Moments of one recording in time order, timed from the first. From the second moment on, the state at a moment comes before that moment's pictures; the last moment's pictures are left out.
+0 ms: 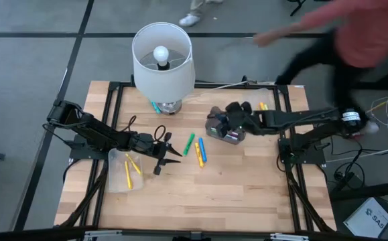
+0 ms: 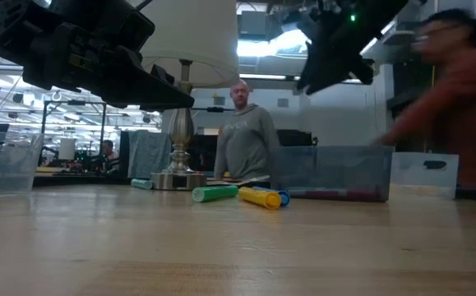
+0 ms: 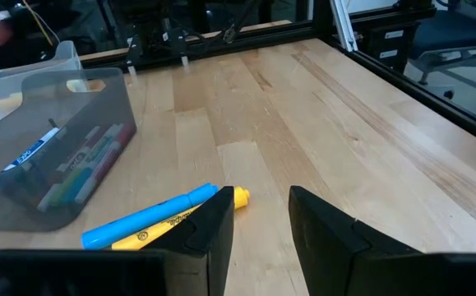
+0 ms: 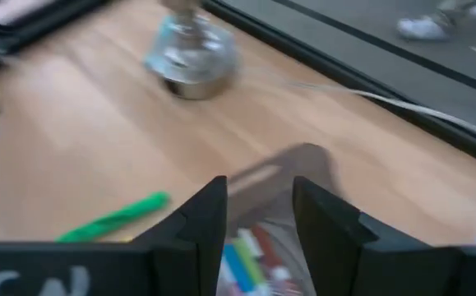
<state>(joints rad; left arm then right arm) -0.16 1.44 0.37 0.77 0.01 0.11 -0.01 1.29 0.98 -0.44 0.58 0.59</state>
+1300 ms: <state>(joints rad) -0.16 1.44 0.37 0.77 0.02 0.11 0.32 1.87 1.14 -0.21 0.58 0.75</state>
